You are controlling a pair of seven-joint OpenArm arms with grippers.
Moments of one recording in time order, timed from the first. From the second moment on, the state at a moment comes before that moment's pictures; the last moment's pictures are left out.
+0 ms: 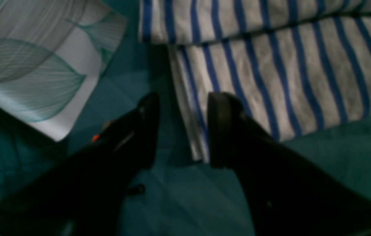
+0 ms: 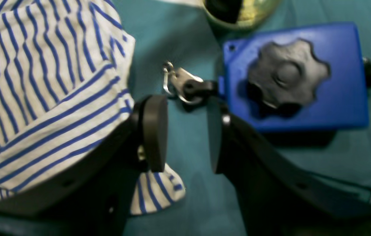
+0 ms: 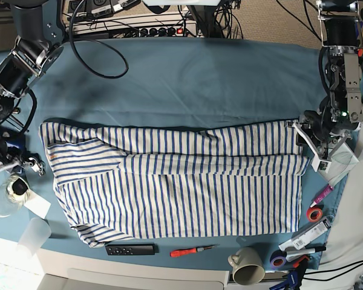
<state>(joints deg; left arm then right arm) -1.5 -22.0 -6.4 93.1 -23.3 -12.2 58.7 24.5 28.3 39.9 69.0 18.3 25.1 -65.8</state>
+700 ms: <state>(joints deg) -2.0 -15.8 -6.8 84.4 -25.4 -12.8 52.8 16.0 28.3 49.4 69.0 35.5 28.4 -74.2</state>
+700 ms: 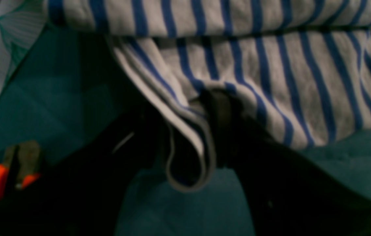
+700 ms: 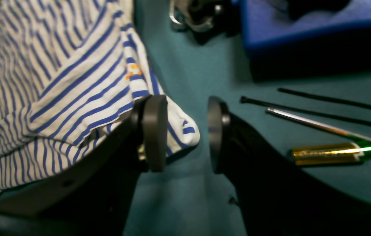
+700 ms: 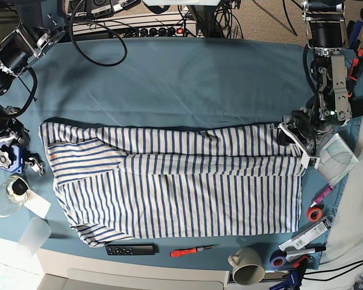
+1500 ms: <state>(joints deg) -2.2 -15.8 -6.8 84.5 -25.4 -12.8 53.1 12.9 19.9 49.5 68.0 31.8 32.7 -64.9</state>
